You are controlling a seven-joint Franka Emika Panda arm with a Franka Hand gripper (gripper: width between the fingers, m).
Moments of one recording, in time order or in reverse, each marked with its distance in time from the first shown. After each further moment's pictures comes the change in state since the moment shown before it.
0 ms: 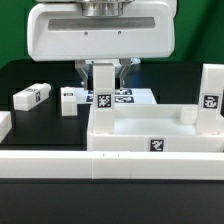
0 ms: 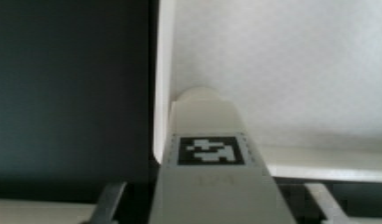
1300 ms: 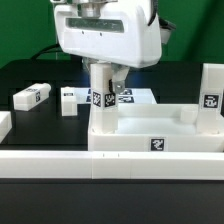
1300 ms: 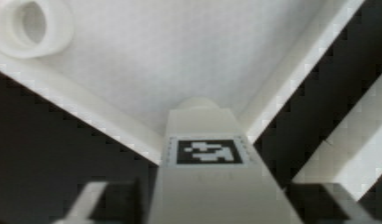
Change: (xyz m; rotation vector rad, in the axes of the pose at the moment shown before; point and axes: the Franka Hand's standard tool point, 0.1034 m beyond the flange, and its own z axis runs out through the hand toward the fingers) arm -0.001 -0.005 0.001 0.027 -0.023 0.847
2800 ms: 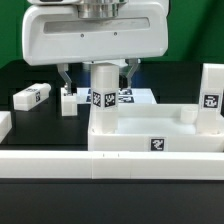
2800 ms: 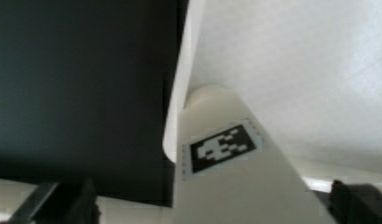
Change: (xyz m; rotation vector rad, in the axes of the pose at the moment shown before) arm 0.012 0.006 0.000 -0.058 -0.002 -1.174
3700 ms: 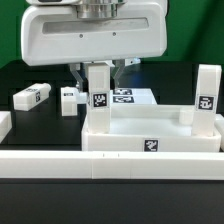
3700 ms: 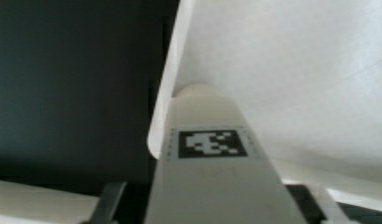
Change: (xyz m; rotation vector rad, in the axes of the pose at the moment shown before) arm -0.001 0.001 0.000 0.008 0.003 0.070
